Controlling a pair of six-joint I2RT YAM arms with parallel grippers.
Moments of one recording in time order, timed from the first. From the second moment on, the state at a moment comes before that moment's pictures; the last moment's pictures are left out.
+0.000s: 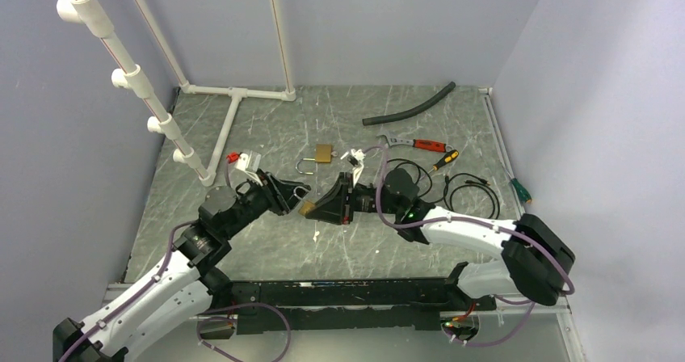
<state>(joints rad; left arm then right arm) -0.66 0.62 0.46 0.11 0.12 -0.65 0.89 1.27 0.60 0.77 -0.63 0.67</state>
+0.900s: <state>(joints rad) -0.66 0.43 0.60 -0.23 -0.07 -0.53 0.90 1.21 0.61 0.61 -0.53 0.62</state>
